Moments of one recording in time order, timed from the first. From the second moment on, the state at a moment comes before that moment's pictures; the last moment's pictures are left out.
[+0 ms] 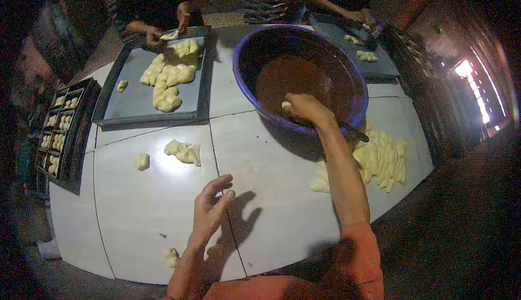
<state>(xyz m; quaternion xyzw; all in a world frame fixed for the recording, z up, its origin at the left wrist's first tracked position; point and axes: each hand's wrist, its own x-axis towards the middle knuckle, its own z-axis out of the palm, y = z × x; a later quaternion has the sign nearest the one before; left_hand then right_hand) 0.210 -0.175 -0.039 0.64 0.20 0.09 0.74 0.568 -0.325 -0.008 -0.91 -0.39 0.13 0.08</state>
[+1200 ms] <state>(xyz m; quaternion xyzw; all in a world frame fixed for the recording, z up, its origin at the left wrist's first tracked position) 0.172 -0.135 -0.071 0.39 0.28 0.18 0.86 0.276 -0.268 -0.052 -0.57 -0.23 0.32 0.72</state>
